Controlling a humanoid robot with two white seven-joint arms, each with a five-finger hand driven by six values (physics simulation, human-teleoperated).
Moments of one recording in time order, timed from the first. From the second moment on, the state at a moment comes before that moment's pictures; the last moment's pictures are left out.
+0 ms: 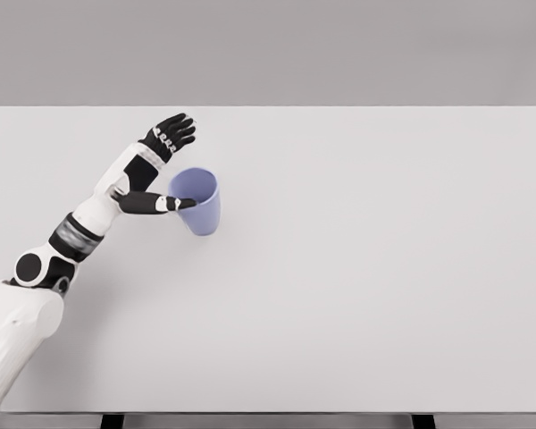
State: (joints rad) left arm -0.40 0.40 -0.46 -1.09 0.74 -0.61 -0.61; right arm 0.00 0.00 -0.08 -0.01 0.07 -0.06 0.08
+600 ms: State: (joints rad) left arm -0.48 0.58 -0.42 -1.04 0.24 -0.61 -0.61; right arm 0.00 0.00 -0.08 -0.01 0.07 -0.06 0.08
